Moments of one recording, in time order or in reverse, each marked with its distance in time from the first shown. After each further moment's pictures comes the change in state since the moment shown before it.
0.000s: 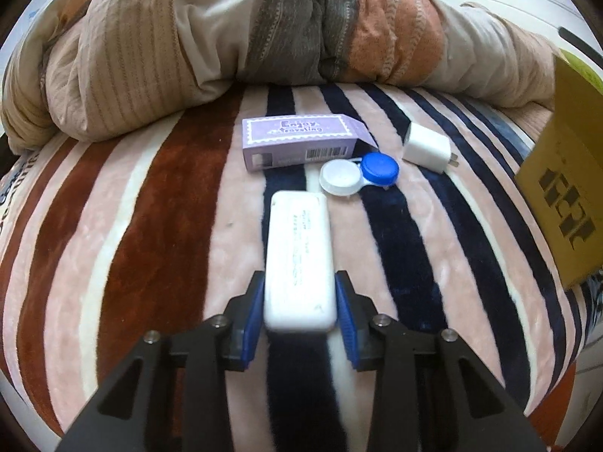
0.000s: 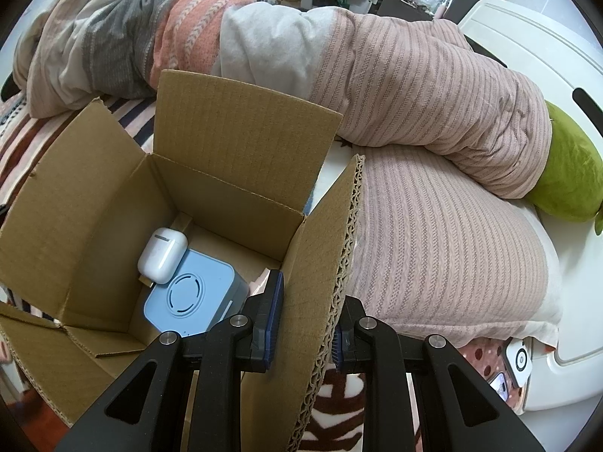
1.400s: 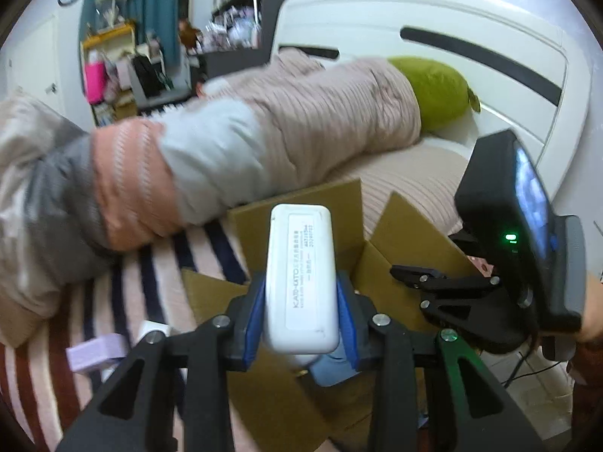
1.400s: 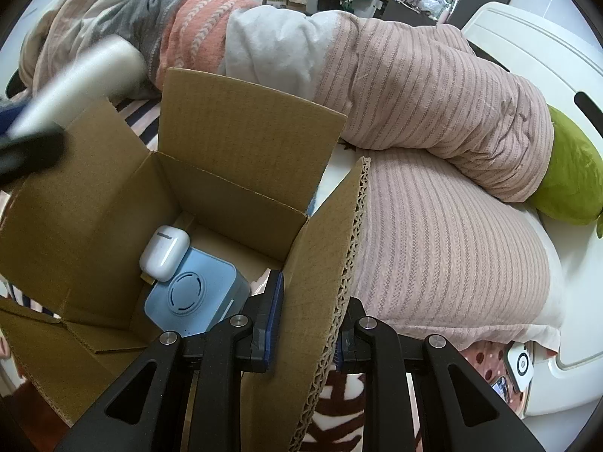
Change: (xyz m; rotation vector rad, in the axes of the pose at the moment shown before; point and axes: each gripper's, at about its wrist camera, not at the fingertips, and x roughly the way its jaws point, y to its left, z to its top) left arm -0.110 -0.257 0.126 0.334 -0.153 -0.365; right arm -0.001 0.000 -0.005 -0.009 -0.019 0.014
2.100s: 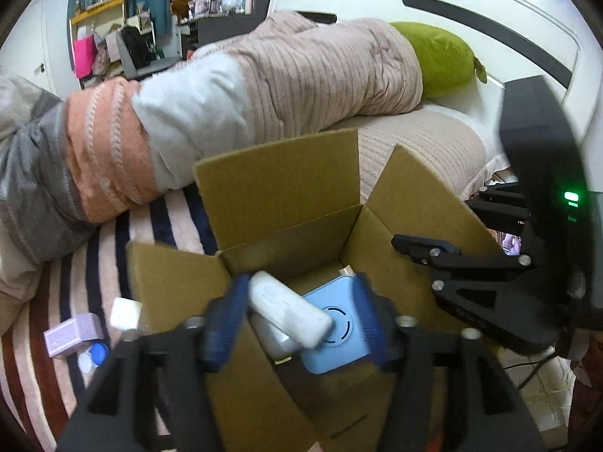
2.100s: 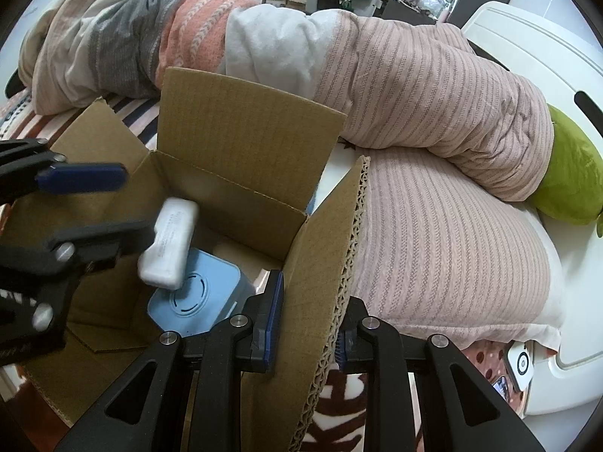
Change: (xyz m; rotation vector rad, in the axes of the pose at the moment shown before) left arm 0.025 -0.008 -0.018 -0.004 0.088 -0.009; right arm 0.002 -0.001 -0.001 0.005 0.003 -0.002
